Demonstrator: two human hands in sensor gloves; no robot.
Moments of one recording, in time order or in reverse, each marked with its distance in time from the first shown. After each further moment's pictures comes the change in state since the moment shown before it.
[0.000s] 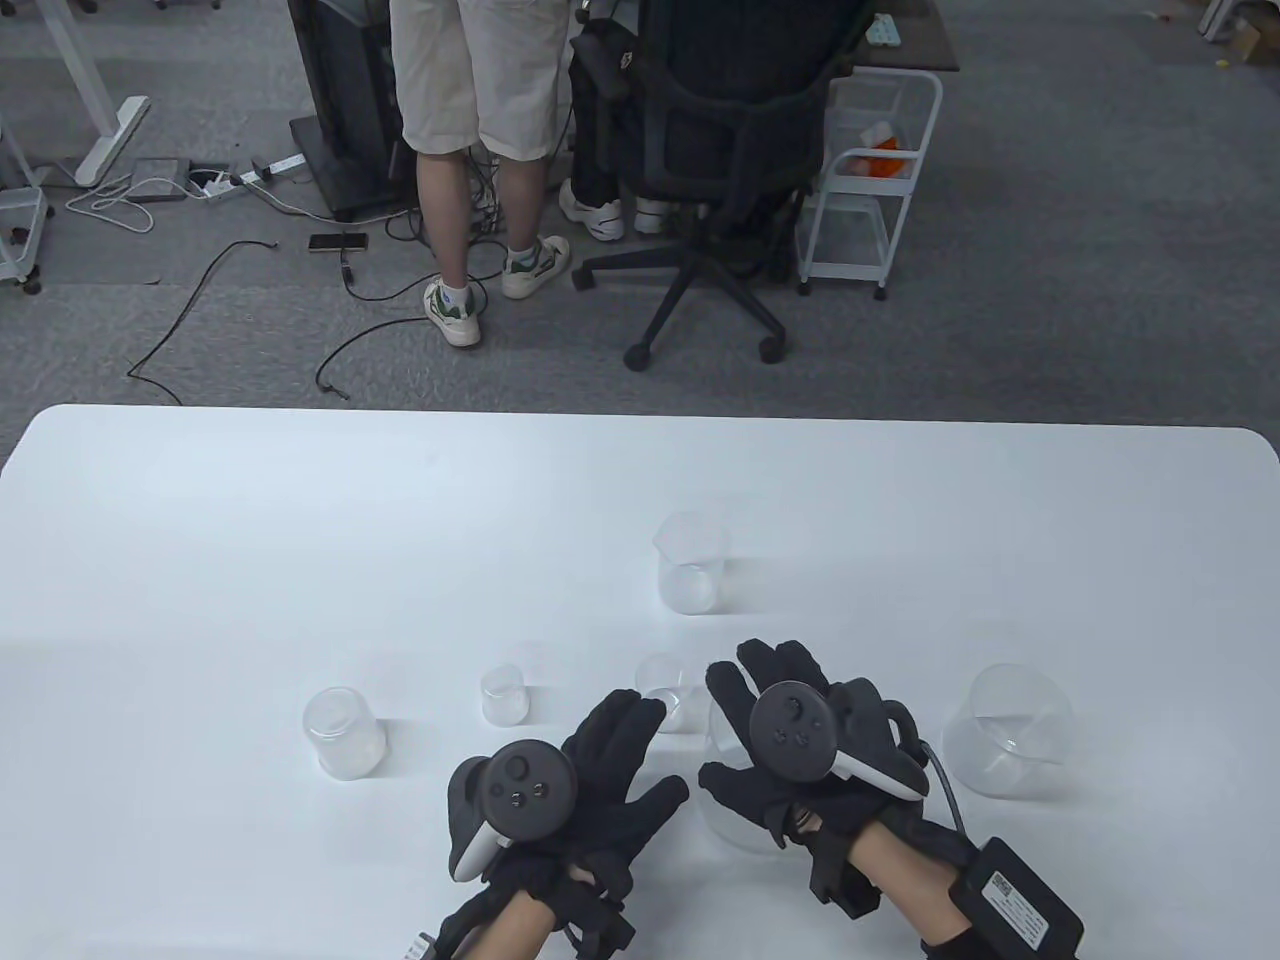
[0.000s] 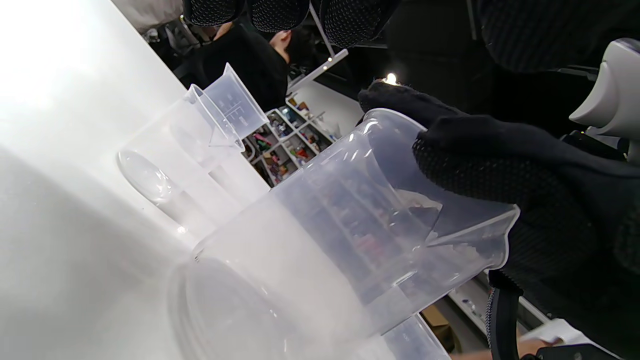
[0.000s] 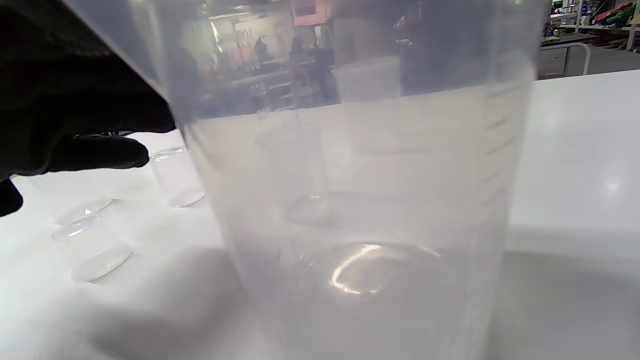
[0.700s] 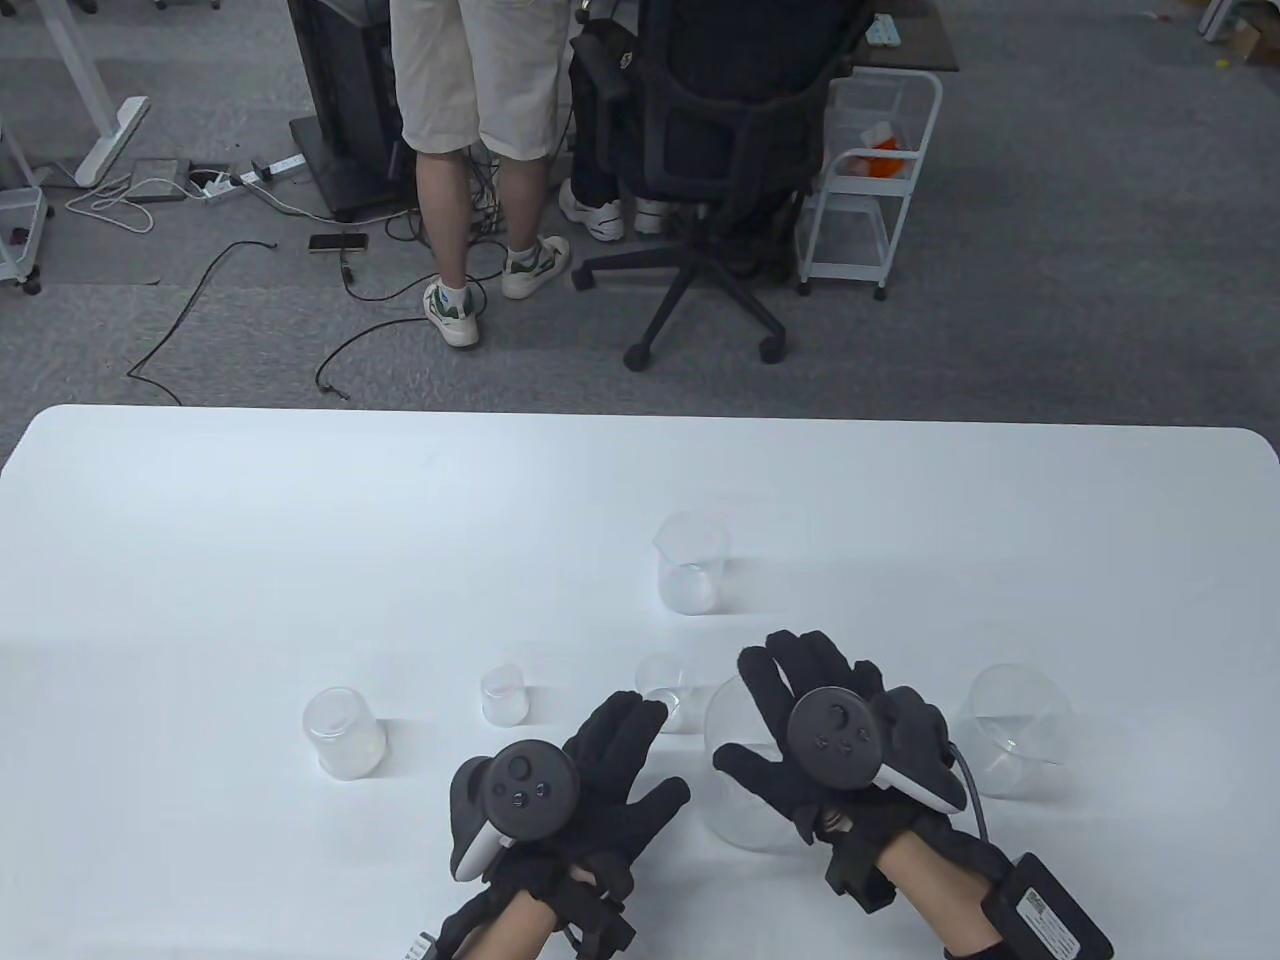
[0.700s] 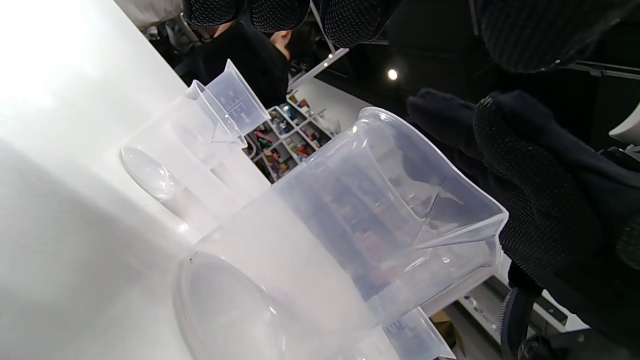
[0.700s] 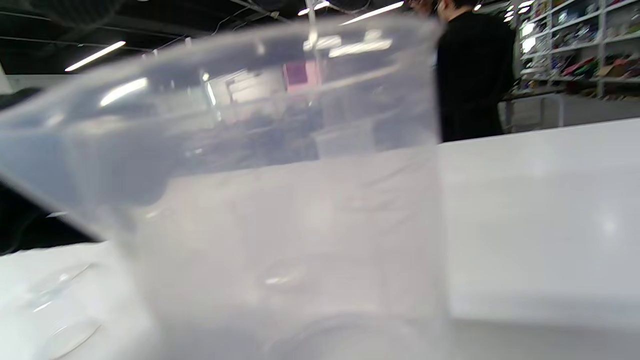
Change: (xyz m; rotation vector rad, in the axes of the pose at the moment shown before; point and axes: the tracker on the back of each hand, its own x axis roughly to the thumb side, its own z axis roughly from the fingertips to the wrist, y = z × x) left_hand 0.000 -0.001 0.000 -0.010 0.002 -0.005; right_hand -0.024 -0.026 0.018 -0.201 0.038 -0.017
